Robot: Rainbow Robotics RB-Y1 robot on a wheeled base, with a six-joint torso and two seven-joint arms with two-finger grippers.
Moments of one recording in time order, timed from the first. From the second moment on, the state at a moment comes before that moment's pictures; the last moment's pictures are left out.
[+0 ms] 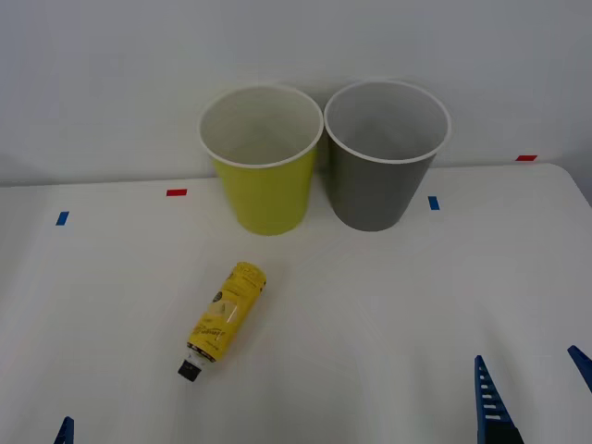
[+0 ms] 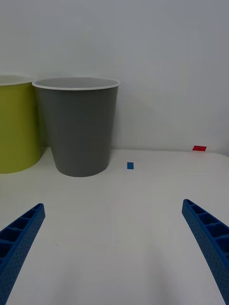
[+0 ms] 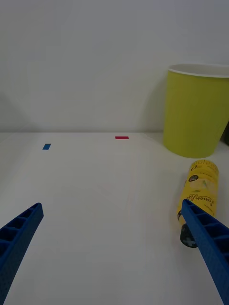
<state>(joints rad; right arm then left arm) 1.07 -0.42 0.24 -2.25 -0.27 -0.49 1.69 1.28 0.53 -0.19 -2.21 0.41 -0.68 -1.62</state>
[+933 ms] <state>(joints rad) 1.07 -0.42 0.24 -2.25 -0.27 -0.49 1.69 1.18 0.60 -0.12 -2.17 0.28 -0.54 -1.59</state>
